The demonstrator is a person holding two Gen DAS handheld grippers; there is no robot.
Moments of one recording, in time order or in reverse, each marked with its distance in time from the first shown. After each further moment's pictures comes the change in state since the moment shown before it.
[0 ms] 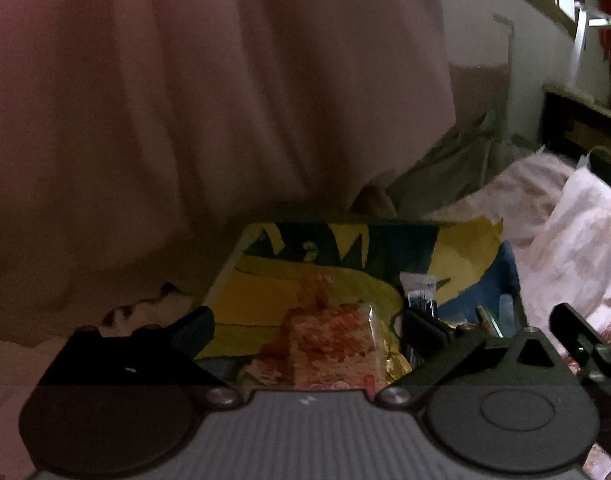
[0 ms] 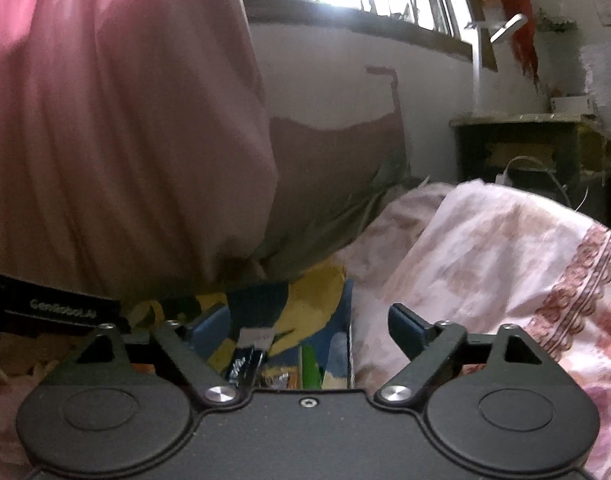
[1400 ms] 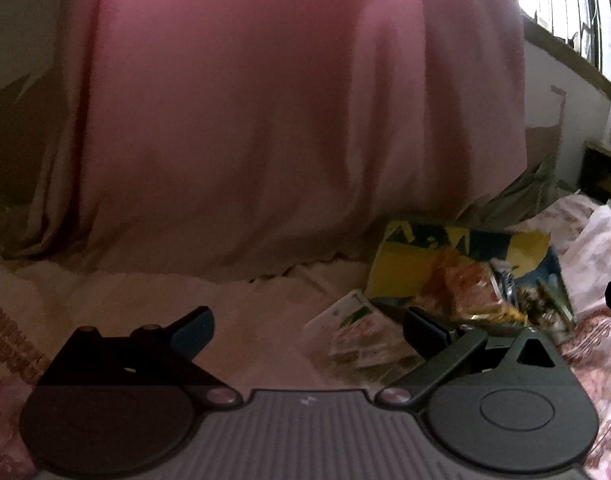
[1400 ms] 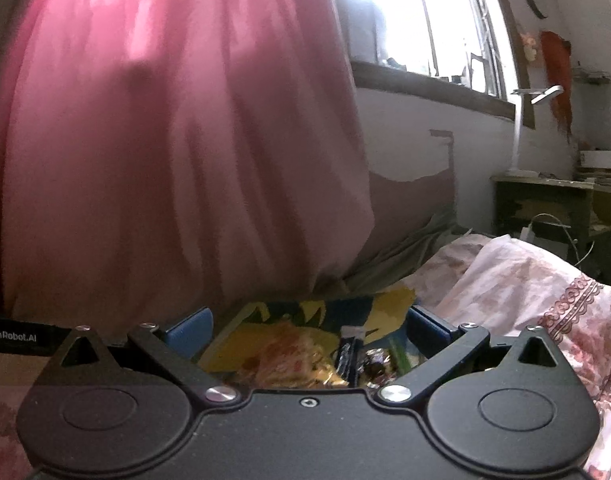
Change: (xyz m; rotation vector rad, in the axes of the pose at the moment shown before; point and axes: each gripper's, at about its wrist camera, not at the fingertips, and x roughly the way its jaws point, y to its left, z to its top) left arm -0.175 0.166 -0.096 -0.126 -0.090 0.136; right arm -0.175 0.113 0.001 -0.126 -0.030 0.109
